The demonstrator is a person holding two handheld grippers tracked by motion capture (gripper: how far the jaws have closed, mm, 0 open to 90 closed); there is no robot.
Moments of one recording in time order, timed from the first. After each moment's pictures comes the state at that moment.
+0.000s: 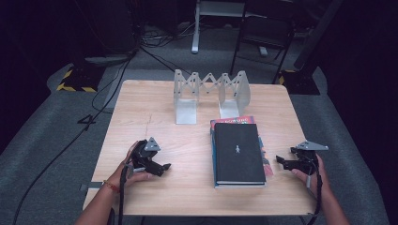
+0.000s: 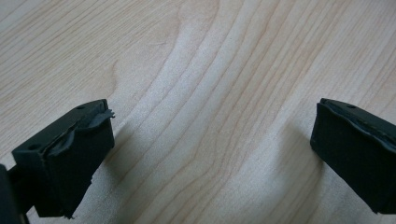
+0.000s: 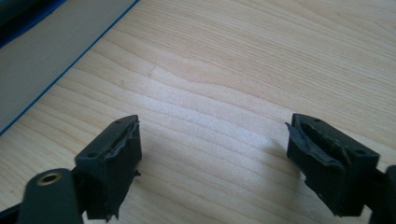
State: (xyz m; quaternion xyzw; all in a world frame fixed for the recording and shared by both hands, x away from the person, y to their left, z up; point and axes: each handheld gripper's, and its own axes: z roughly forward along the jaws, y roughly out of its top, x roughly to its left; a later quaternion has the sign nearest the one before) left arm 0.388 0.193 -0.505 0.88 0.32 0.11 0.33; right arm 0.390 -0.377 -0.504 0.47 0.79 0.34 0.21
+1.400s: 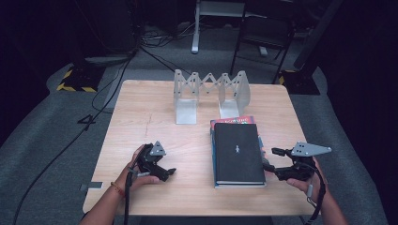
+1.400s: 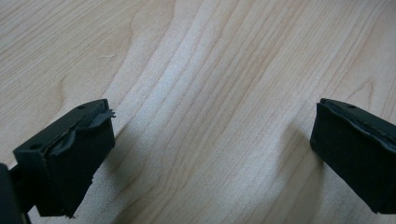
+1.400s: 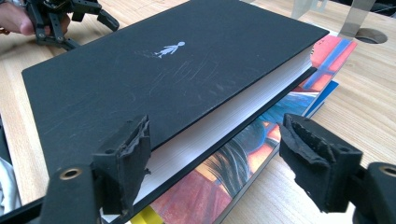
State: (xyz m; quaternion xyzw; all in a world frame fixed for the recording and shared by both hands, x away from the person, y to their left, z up) left arm 0.375 0.176 -0.506 0.89 0.30 0.11 0.34; right arm 0.338 -0.311 -0.418 0.30 0.82 0.46 0.13
